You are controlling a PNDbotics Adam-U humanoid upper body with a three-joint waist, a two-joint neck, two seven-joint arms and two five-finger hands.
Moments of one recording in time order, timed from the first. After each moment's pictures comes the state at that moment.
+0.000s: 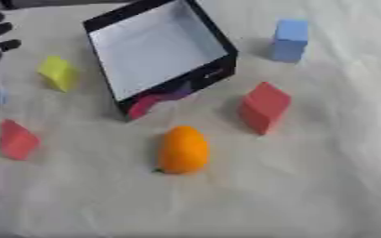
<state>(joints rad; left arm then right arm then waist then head) -0.39 0.32 0.03 -1.72 0.17 -0.05 0.28 -0.38 -0.52 -0.14 -1.68 -0.15 0.12 -0.17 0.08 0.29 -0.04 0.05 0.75</state>
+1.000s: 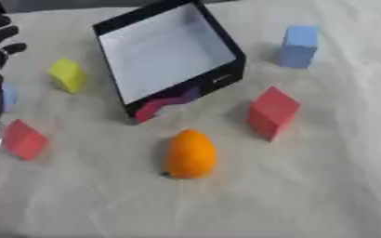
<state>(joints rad) -0.38 0.32 0.03 -1.72 0.16 -0.05 0.28 -0.47 -0.68 -0.08 -1.67 -0.20 0.12 -0.13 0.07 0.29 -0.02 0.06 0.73</state>
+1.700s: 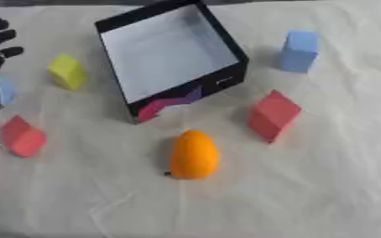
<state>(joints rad) -0.37 0.35 0.02 -1.71 0.15 -0.05 0.27 -0.59 -1.19 0.18 -1.78 -0.20 0.10 0.22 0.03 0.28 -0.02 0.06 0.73</state>
